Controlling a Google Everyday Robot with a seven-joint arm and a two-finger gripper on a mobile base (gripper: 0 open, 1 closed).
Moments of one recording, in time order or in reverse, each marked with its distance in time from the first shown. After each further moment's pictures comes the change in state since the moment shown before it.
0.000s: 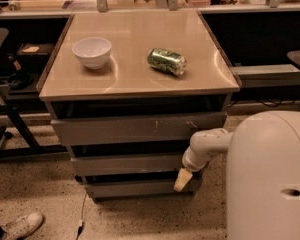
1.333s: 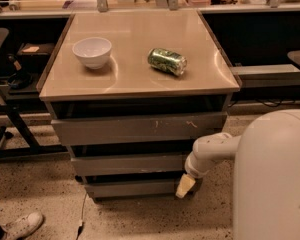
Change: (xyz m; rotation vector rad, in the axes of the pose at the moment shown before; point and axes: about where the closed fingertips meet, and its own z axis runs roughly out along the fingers) arm 0.018 0.027 -0.017 -0.005 0.022 0.037
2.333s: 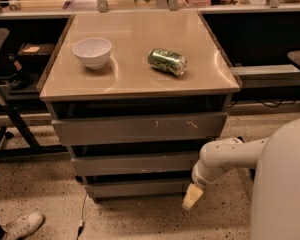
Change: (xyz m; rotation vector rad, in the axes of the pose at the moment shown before) arm 0.029 0.041 -0.029 -0.055 0.051 0.036
